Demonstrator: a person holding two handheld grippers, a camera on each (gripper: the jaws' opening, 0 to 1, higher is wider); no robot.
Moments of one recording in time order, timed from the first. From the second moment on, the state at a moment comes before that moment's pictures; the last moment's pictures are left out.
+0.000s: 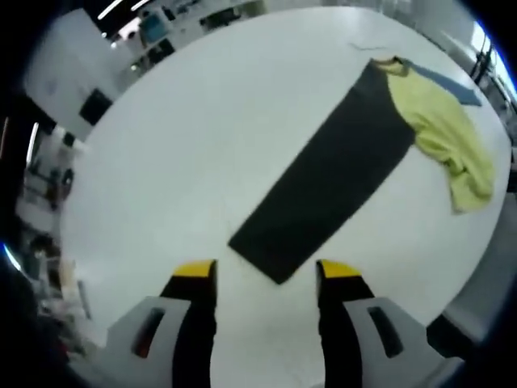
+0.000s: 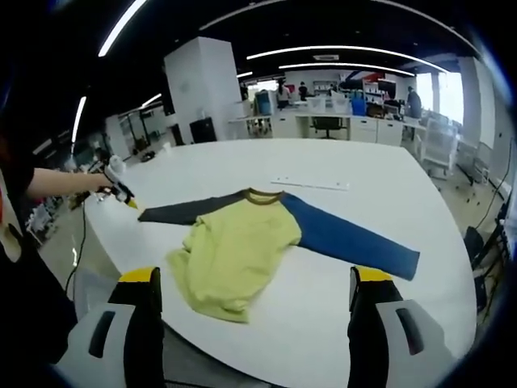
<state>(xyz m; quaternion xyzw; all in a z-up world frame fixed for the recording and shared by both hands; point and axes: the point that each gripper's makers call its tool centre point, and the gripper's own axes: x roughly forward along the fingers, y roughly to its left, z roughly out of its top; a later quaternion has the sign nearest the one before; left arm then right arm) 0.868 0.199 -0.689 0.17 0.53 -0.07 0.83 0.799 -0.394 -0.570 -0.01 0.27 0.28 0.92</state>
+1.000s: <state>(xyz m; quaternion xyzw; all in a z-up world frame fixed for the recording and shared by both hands) 0.806 0.057 -0.624 0.05 0.41 -0.15 0.90 0.794 -0.424 -0.578 0.00 0.26 0.29 0.92</state>
